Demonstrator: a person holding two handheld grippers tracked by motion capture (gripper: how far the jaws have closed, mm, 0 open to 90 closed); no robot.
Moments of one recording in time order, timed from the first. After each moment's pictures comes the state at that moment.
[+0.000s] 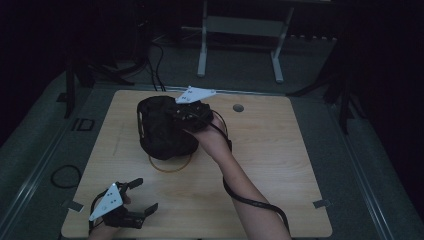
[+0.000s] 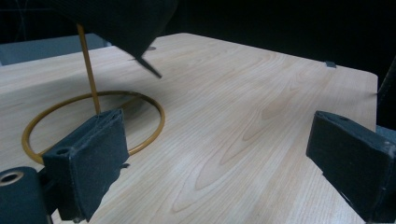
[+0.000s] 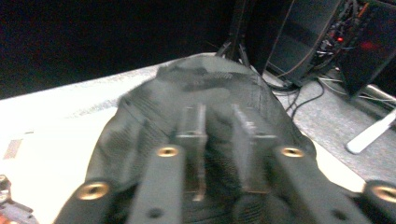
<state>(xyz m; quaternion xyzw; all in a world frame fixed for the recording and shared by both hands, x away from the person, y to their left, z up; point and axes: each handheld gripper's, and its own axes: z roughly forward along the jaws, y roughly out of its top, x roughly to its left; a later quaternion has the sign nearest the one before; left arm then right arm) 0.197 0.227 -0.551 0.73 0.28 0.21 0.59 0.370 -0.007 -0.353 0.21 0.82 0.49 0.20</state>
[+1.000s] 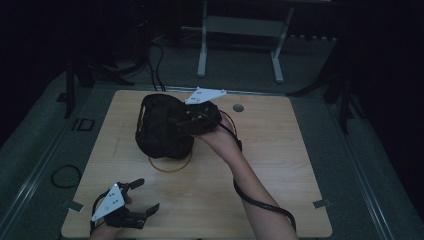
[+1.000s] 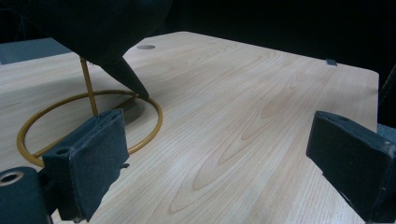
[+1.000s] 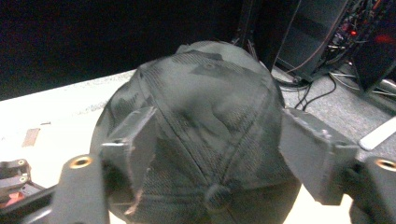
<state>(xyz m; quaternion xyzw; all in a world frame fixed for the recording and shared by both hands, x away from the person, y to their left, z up) 0.197 0.224 -0.552 0.73 0.28 0.21 0.58 0.371 -0.030 -0.352 0.21 0.83 0.49 0.17</state>
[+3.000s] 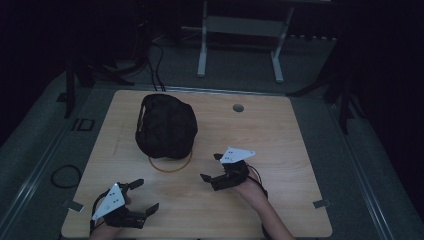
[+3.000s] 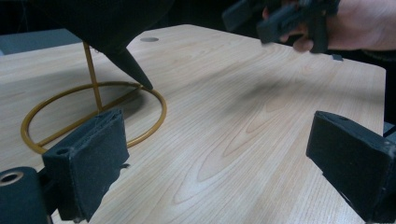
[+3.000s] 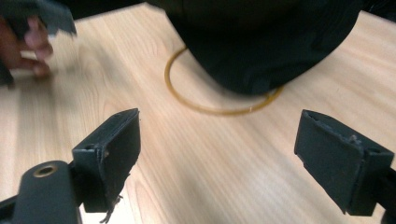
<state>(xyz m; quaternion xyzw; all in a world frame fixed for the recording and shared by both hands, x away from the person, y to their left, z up) 0.198 0.225 -0.554 0.74 0.29 0.21 0.57 0.320 -0.124 -0.507 0.21 0.85 0.47 0.11</state>
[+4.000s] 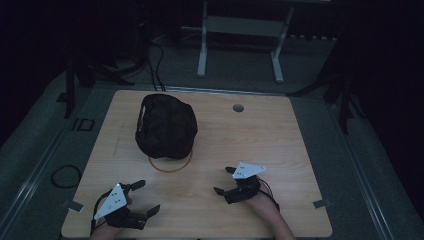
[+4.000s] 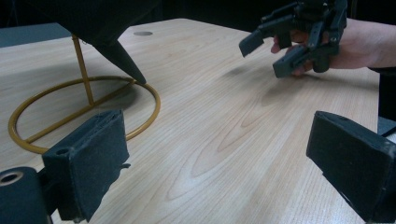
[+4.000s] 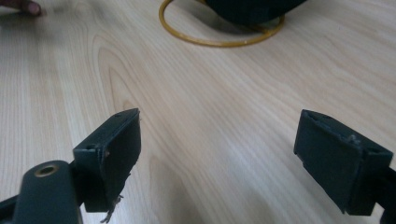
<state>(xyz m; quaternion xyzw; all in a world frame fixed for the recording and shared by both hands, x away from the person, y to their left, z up) 0.199 0.224 -0.557 0.74 0.29 0.20 0.57 0.305 -0.166 -0.550 0.20 0.86 0.46 0.11</state>
